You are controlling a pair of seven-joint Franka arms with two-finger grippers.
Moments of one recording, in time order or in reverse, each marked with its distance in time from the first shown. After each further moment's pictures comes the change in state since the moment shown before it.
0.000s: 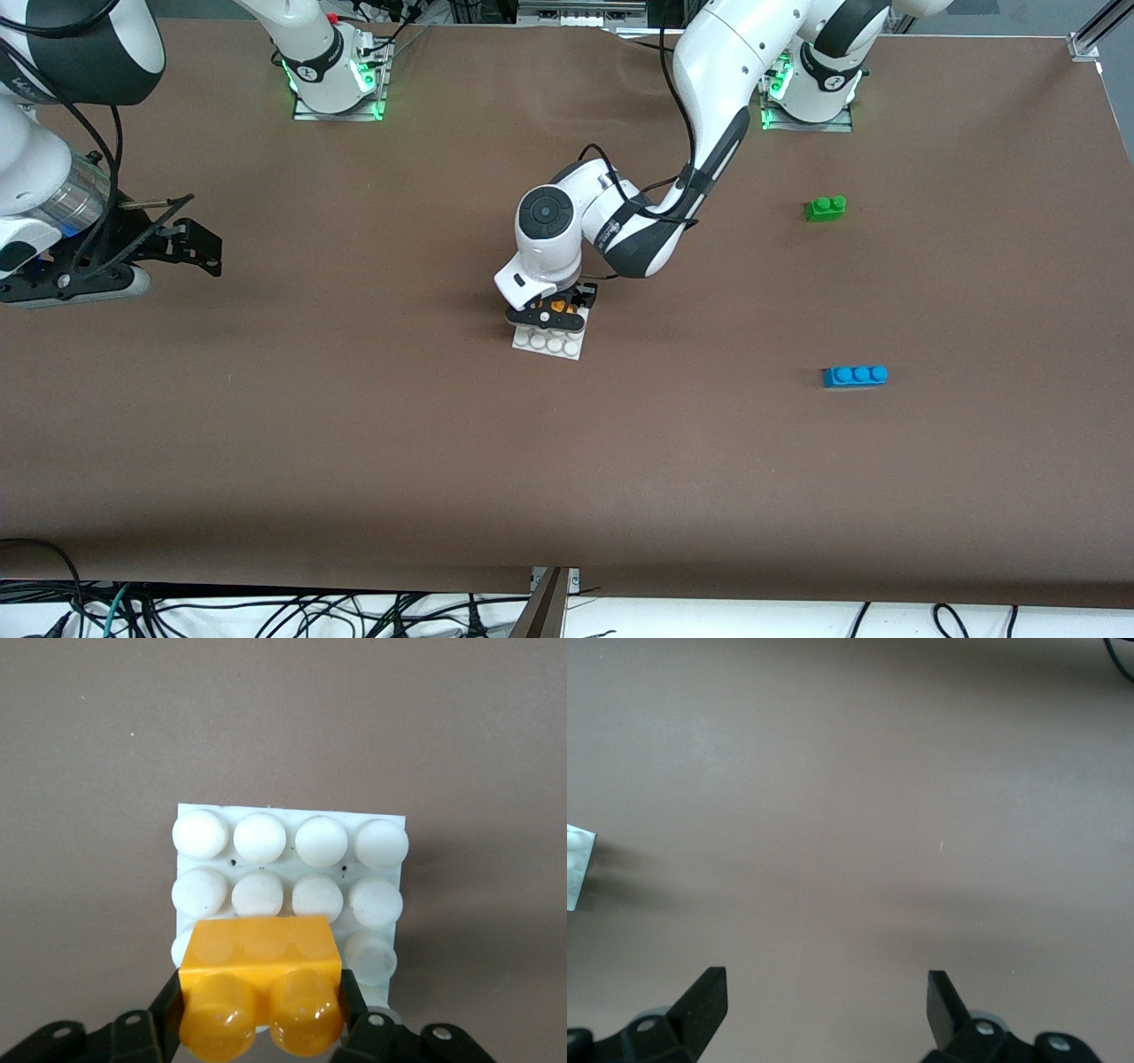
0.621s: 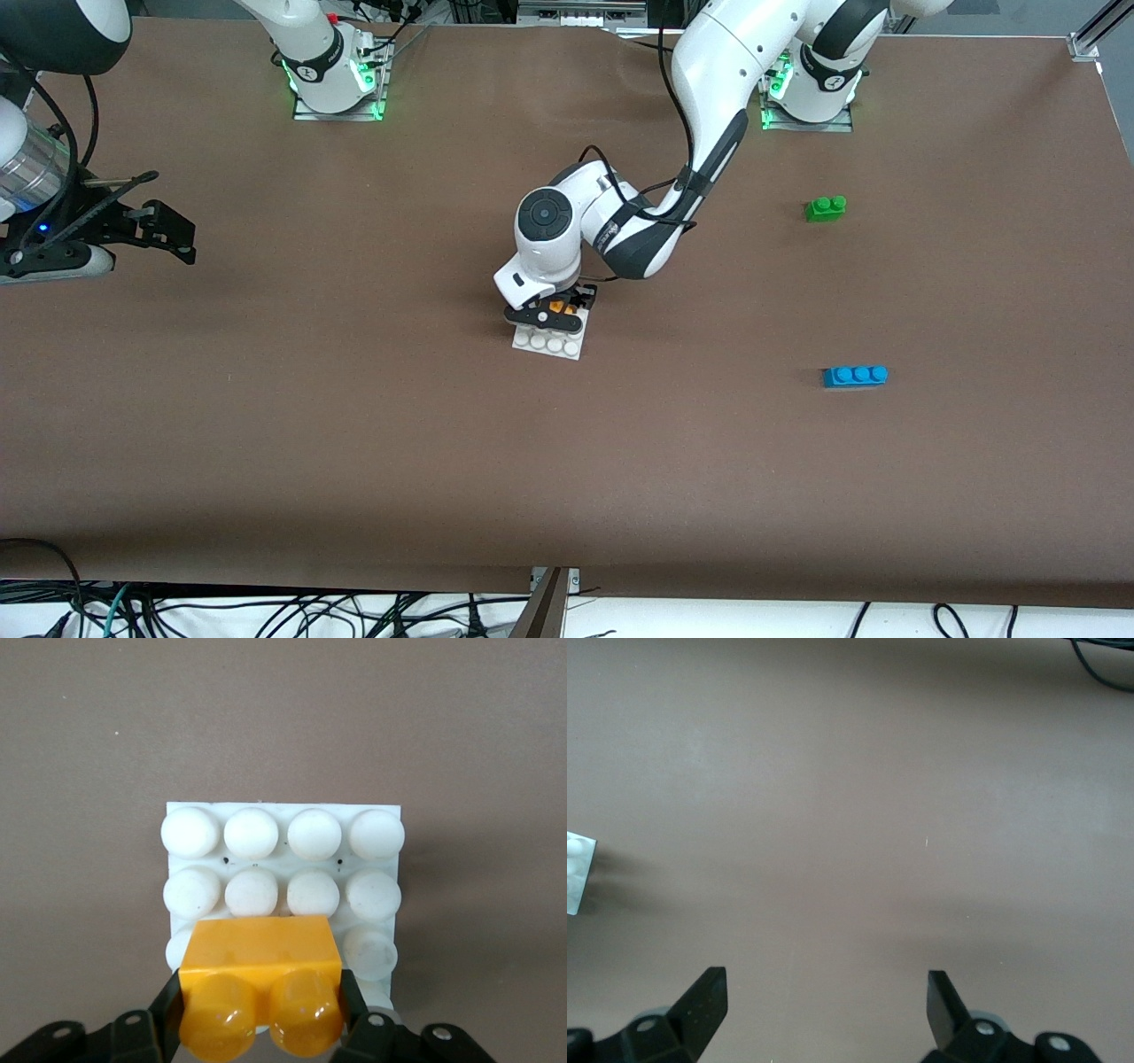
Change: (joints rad) left arm -0.003 0.004 -0.002 0.002 0.000 0.000 0.038; right arm -0.027 -0.040 0.000 -0.002 0.000 -0.019 0.000
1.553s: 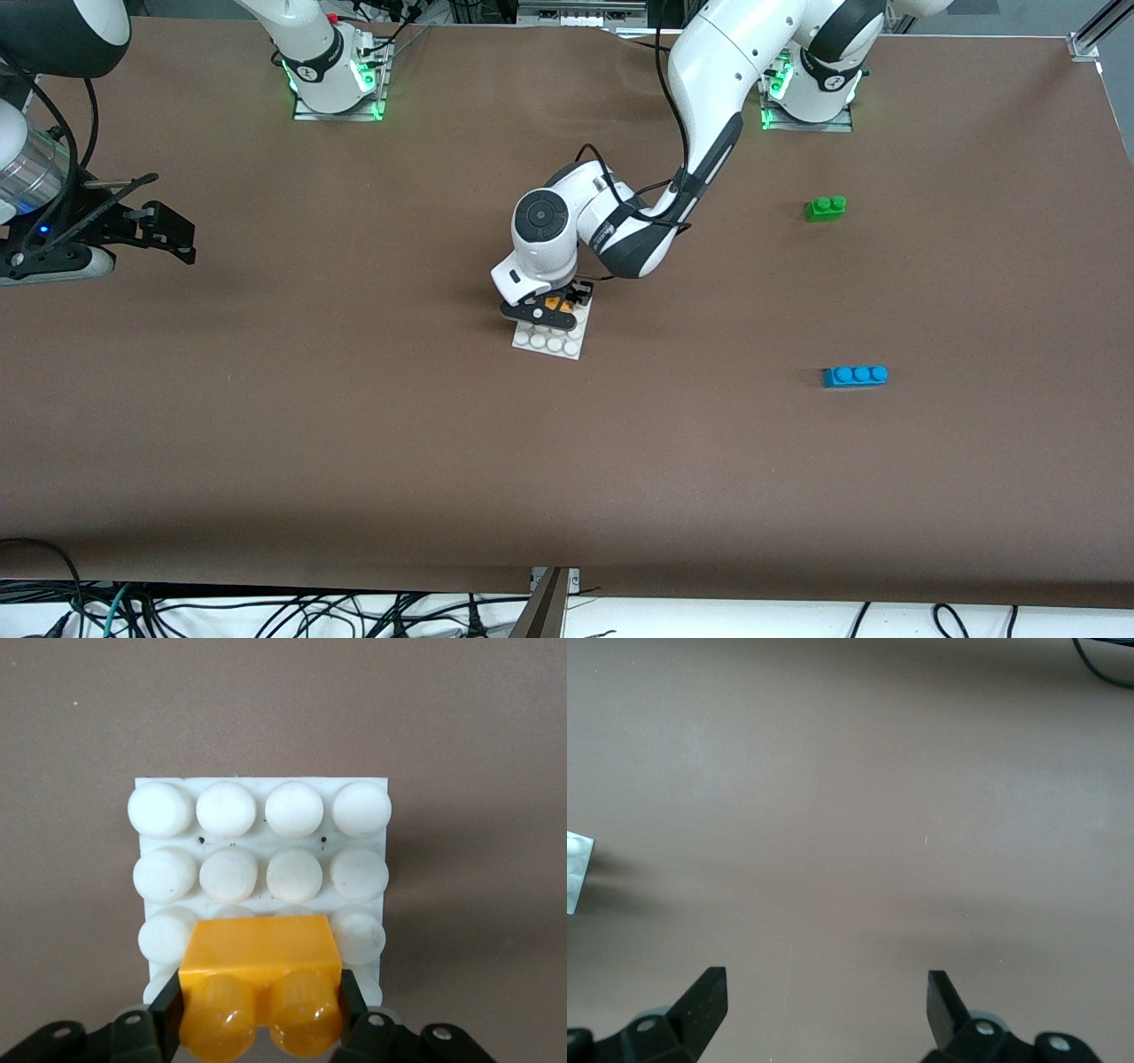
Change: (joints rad) left arm 0.002 0.014 -0.013 0.003 -0.029 -0.009 0.026; right arm -0.002 0.002 0.000 0.000 0.000 -0.001 -0.002
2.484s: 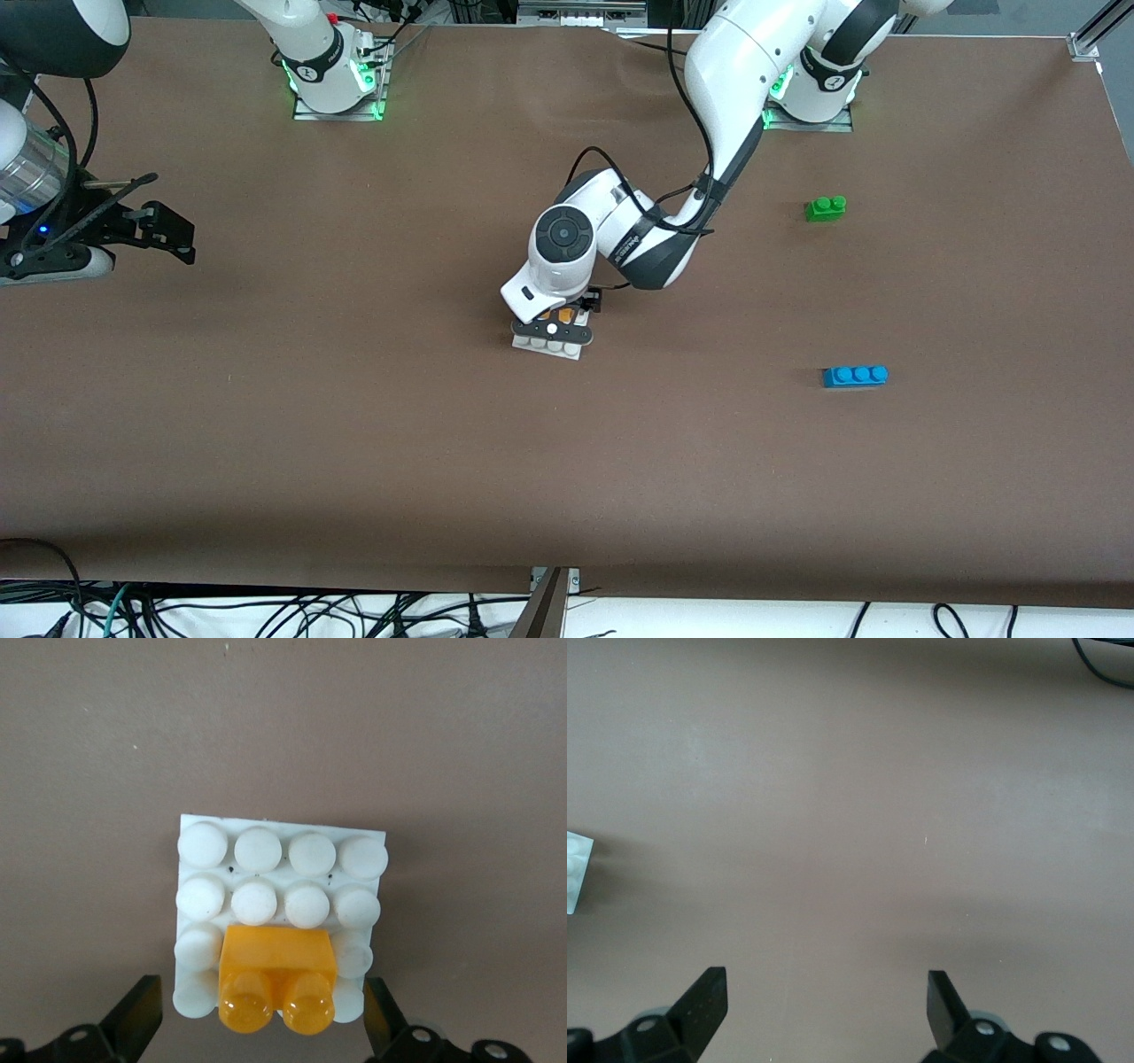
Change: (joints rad) left arm 0.051 -0.019 0.001 0.072 -0.080 -0.064 0.003; right arm -0.001 0.000 0.000 0.000 0.000 0.000 0.000
